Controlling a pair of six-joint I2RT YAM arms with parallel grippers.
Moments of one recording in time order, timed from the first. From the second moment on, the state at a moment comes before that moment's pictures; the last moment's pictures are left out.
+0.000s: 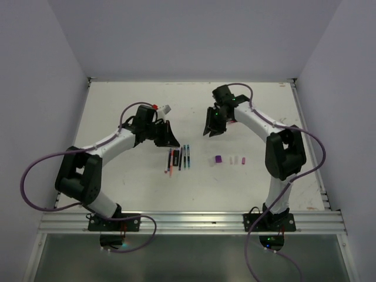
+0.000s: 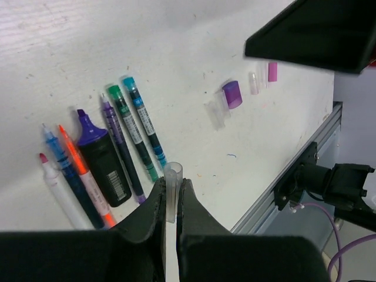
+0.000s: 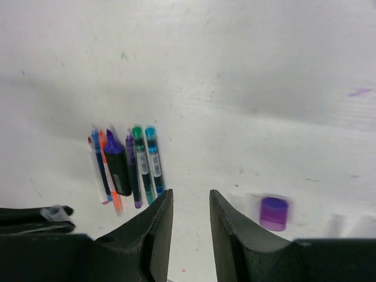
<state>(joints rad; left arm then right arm) -0.38 1.55 0.97 -0.26 0.57 -0.48 0.48 1.93 1.54 -0.79 -0.21 0.58</state>
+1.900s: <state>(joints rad) -0.70 2.10 1.19 0.07 0.68 -0.70 0.19 1.64 1.38 -0.84 -0.28 0.54</state>
